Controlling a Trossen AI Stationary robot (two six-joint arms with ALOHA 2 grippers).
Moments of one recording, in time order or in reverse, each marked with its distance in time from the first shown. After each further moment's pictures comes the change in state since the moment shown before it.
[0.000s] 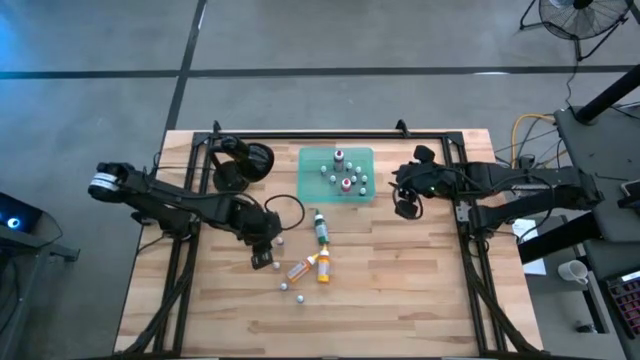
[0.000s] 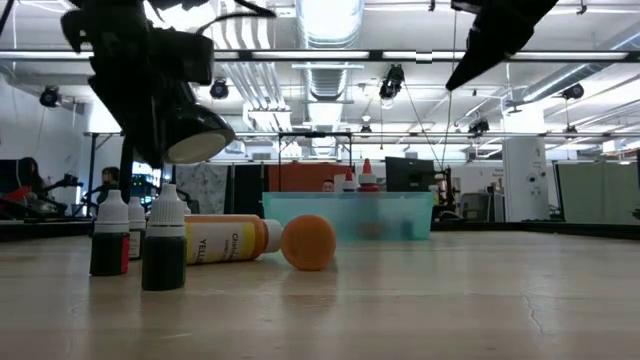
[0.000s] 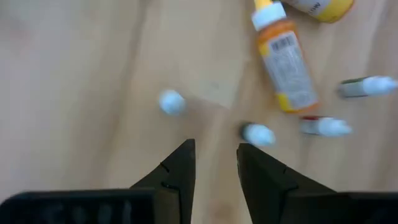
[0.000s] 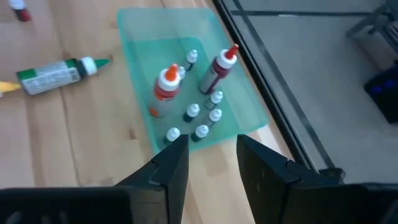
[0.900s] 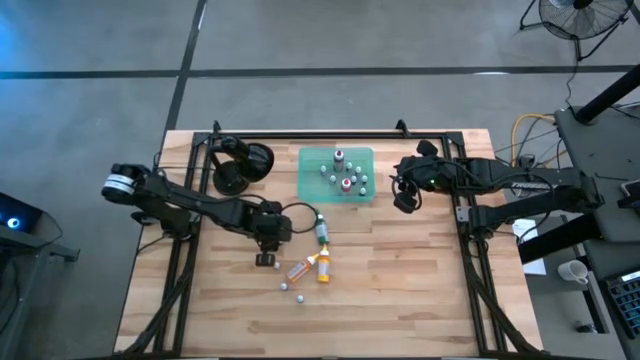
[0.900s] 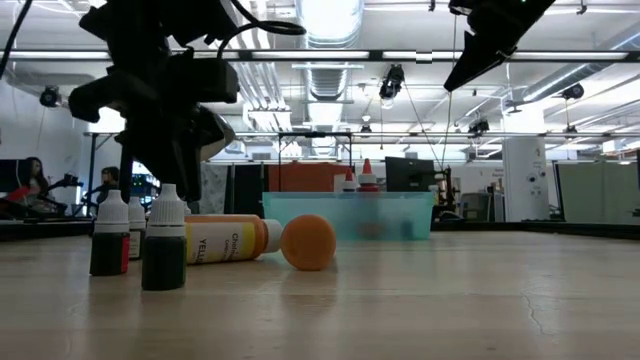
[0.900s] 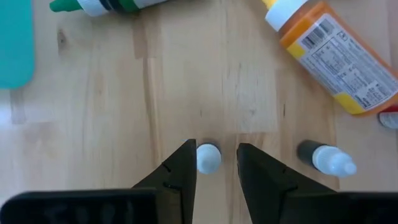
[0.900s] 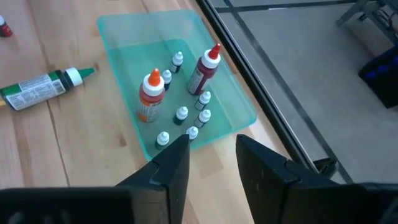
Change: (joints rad) left arm 0.024 0.131 -0.027 0.163 -0.091 0.418; right arm -0.056 -0.001 0.014 -0.002 -0.003 0.033
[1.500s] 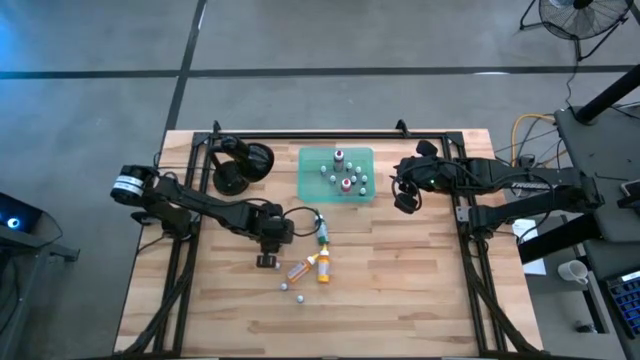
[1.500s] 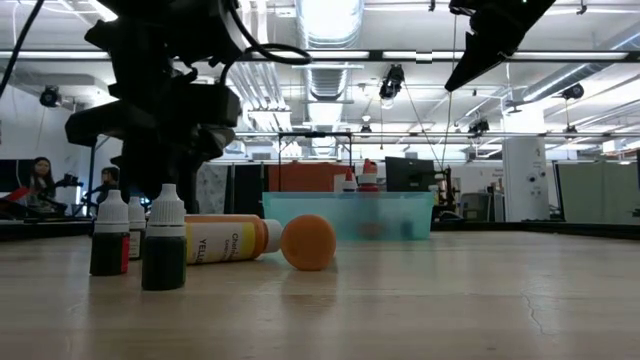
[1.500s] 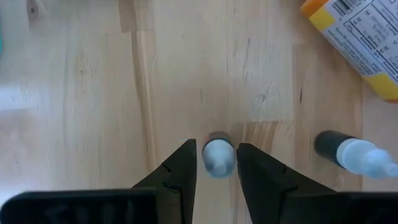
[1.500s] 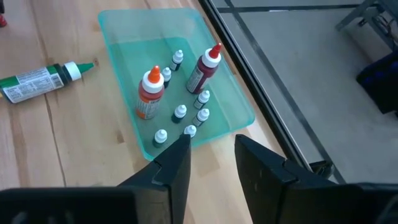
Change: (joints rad) left arm 0.001 0.077 0.000 -0.005 0.000 -0.005; right arm 0.000 0.000 0.000 -0.005 0.000 -0.033
